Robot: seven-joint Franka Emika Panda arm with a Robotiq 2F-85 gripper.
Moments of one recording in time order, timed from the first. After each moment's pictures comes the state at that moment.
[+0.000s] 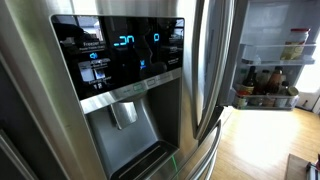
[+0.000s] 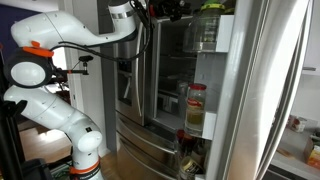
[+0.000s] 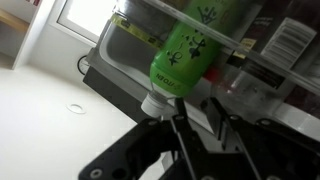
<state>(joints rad) -0.07 -0.68 -0.11 -1.80 -1.35 1.93 0.52</state>
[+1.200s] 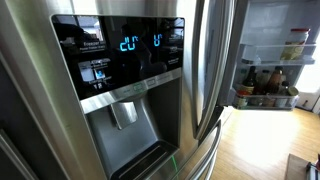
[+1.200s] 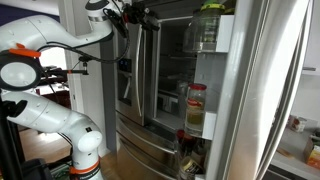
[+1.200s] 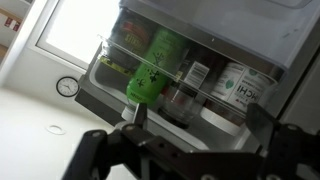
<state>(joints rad) -0.07 -0.81 0.15 -1.88 -1.13 1.63 0.52</state>
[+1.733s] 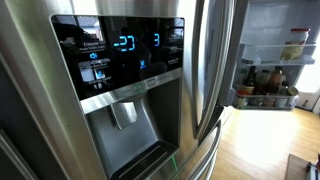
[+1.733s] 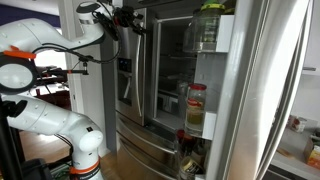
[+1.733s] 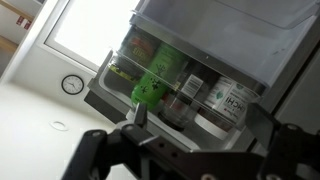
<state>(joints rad) -0.02 -0.87 0.23 -1.93 -1.13 1.51 0.52</state>
